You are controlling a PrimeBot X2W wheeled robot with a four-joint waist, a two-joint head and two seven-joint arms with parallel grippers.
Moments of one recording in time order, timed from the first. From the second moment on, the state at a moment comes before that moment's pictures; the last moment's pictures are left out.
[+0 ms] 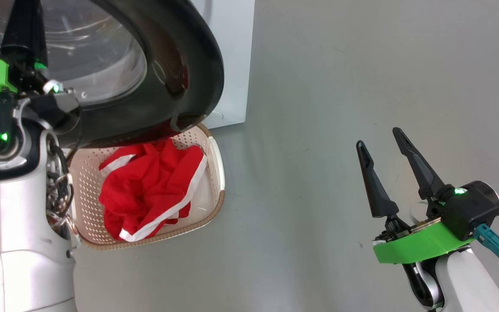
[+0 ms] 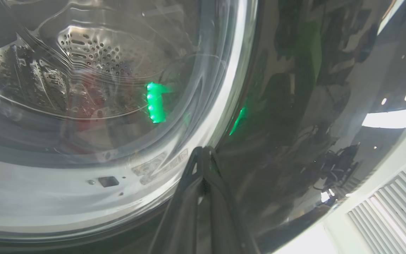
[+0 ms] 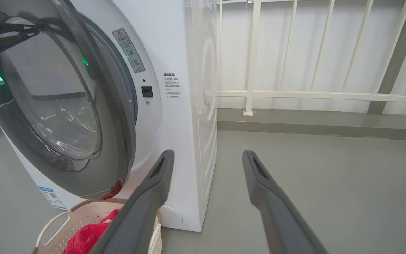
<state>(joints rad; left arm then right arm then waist) -0.90 0.02 0.16 0.41 -1.55 0.03 0.15 -0.21 -0.06 0.11 0.07 0.22 0.12 -0.26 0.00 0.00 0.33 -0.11</state>
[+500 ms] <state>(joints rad) -0.79 0.03 0.15 0.42 -1.55 -0.04 0.20 -0.18 -0.06 0.11 0.09 0.22 0.12 -0.26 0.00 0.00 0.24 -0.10</state>
